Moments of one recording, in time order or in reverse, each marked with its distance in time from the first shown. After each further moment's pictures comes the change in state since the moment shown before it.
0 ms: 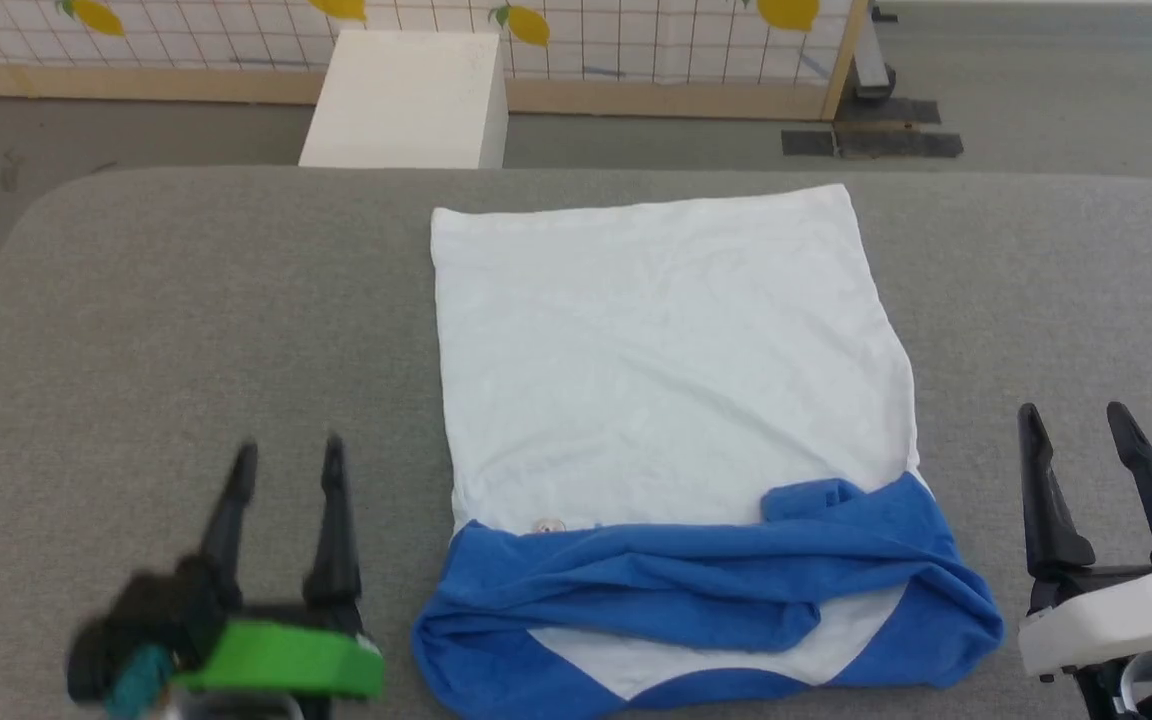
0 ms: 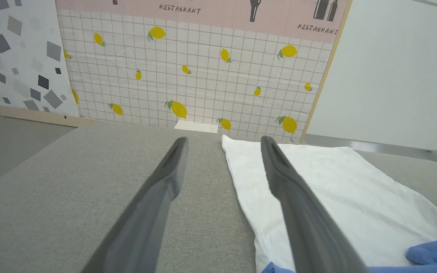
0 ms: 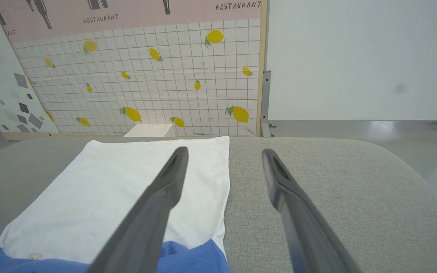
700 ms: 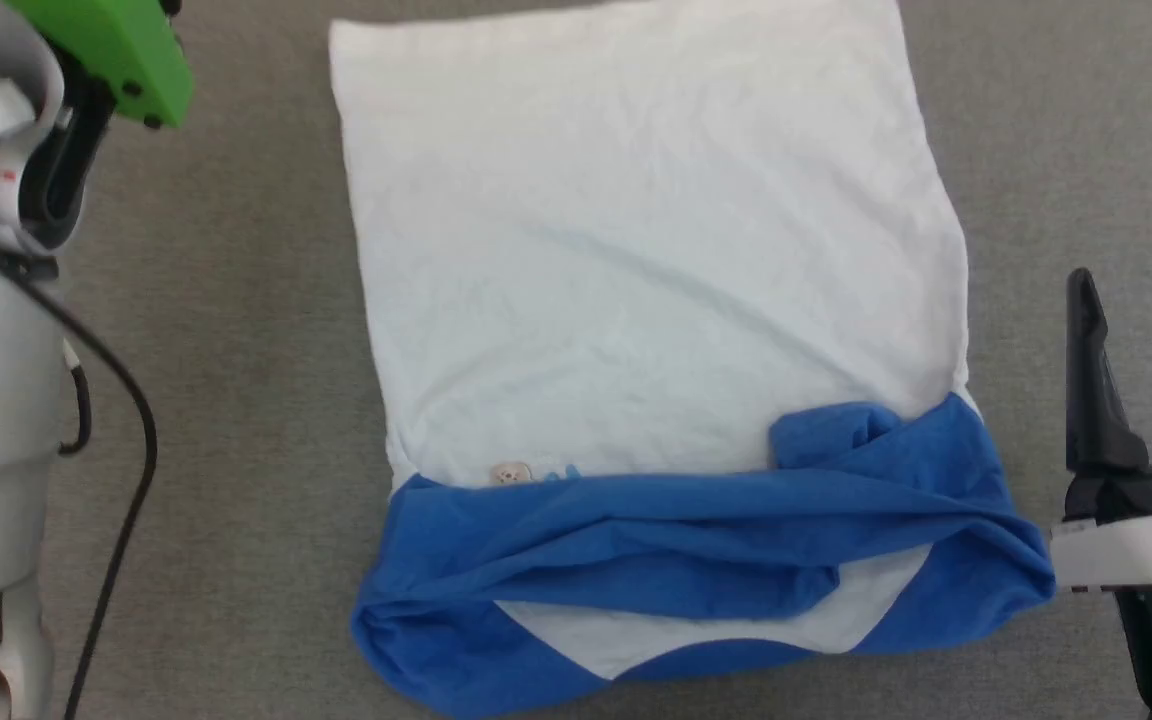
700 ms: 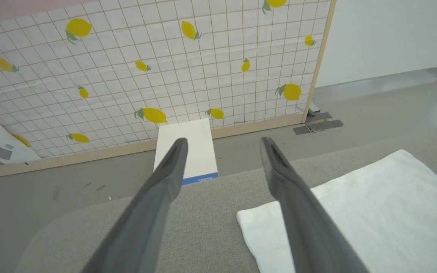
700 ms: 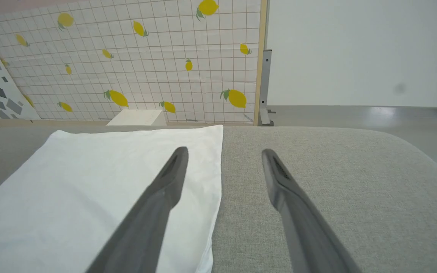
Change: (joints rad) left arm -1.044 0.233 -0.008 0.317 -0.093 -0.205 0.631; right arm -0.131 0.001 0.005 -0.151 -0.002 0.000 0.019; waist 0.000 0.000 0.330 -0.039
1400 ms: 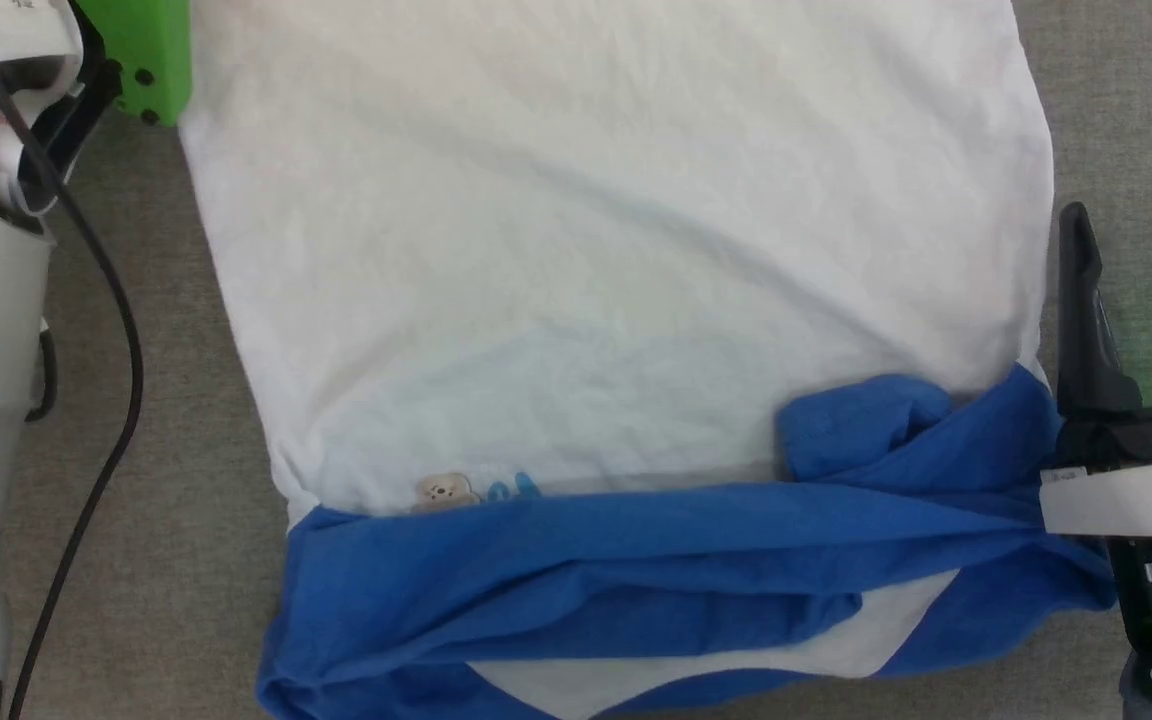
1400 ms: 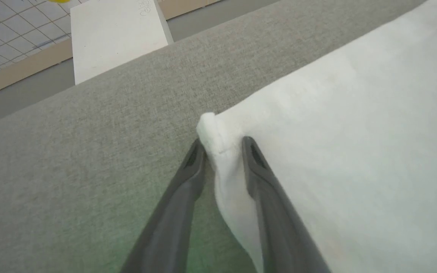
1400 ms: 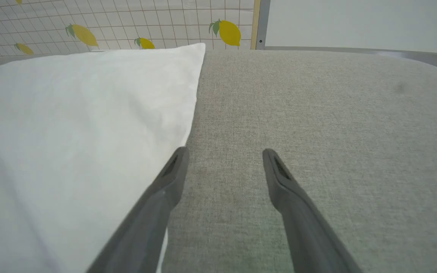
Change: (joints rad) left arm -0.116 0.056 -0.140 0.188 0.032 -0.060 0.147; right arm -0.102 0.000 0.021 0.031 -0.018 0.000 -0.022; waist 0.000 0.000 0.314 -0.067
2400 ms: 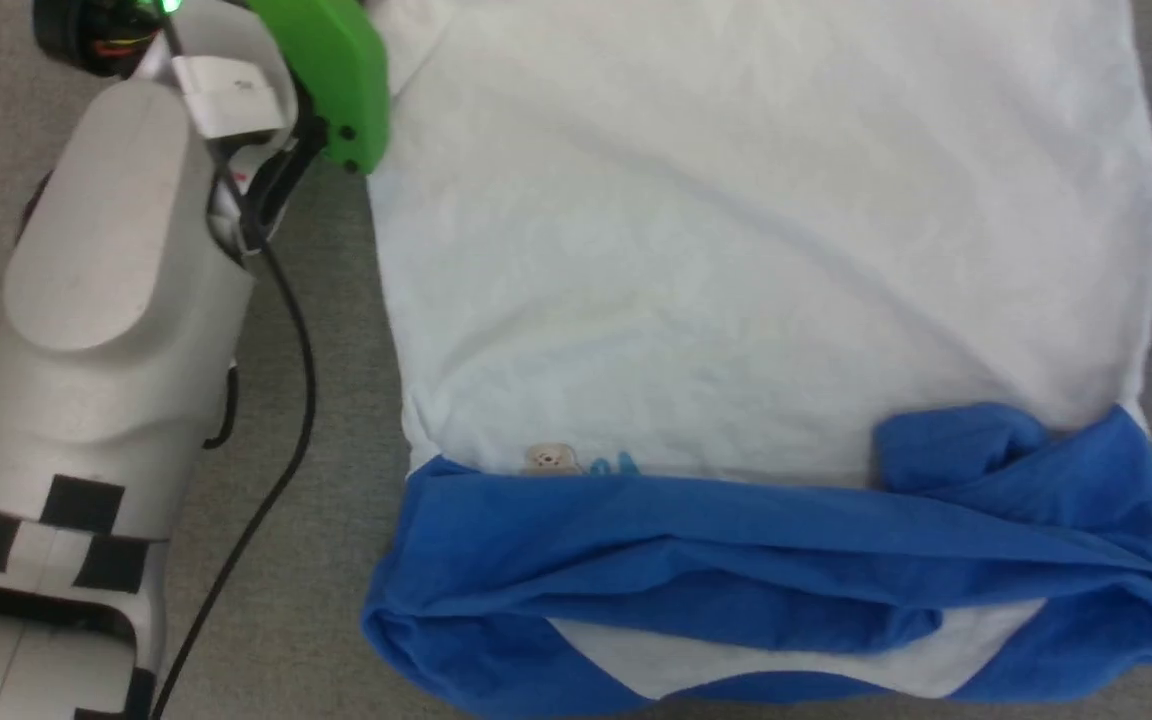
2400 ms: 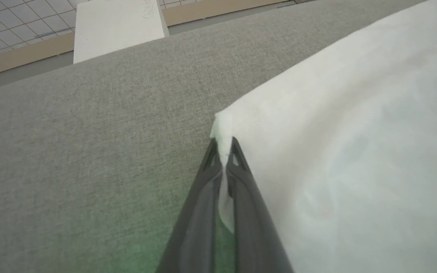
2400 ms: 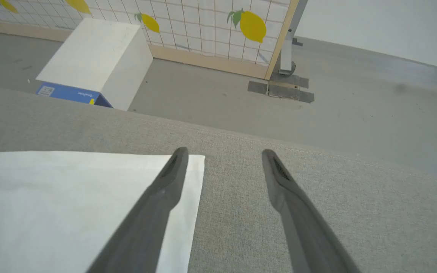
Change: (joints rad) left arm 0.002 -0.183 -0.081 0.147 -0.036 0.007 -0.210; right arm -0.988 -0.247 0.010 0.484 0.080 0.000 0.837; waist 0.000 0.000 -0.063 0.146
